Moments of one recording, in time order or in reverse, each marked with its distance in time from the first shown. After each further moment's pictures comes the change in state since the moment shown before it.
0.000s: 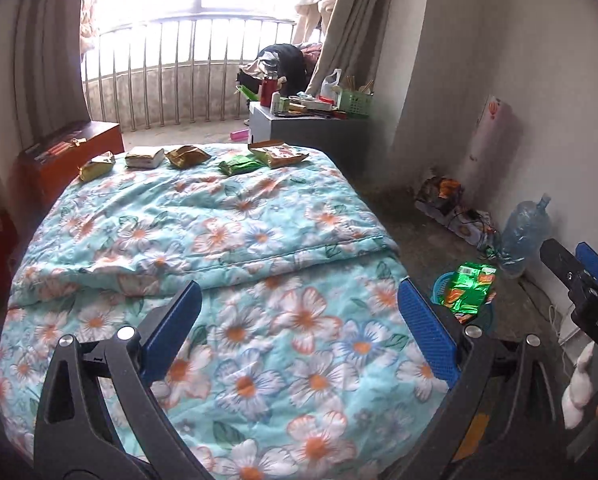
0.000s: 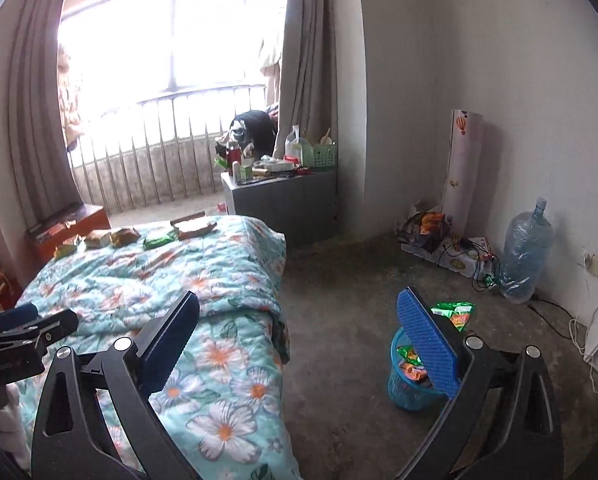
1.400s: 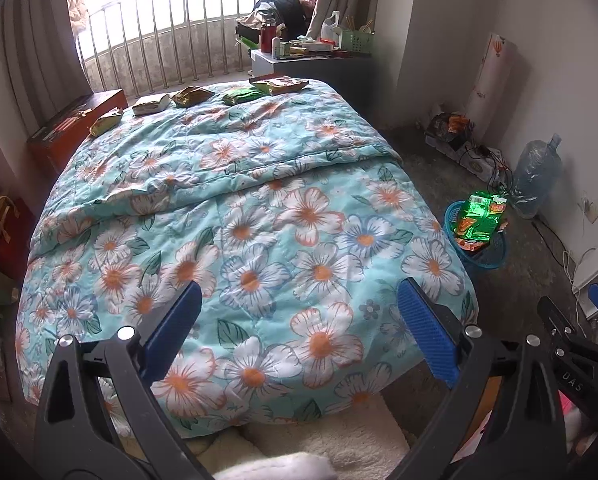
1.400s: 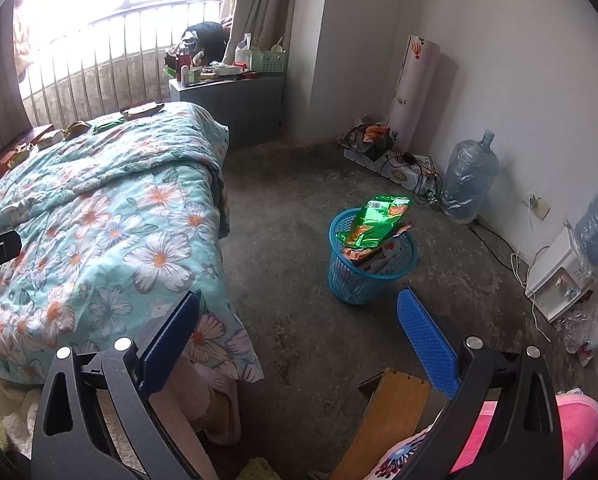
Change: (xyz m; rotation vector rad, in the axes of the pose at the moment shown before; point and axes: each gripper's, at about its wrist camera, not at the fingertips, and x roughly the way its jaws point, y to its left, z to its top) left arm -0.019 -0.018 -0.052 0.068 0.205 0.044; right arm -0.029 -0.022 -0.091 -0.005 0.300 -0.209
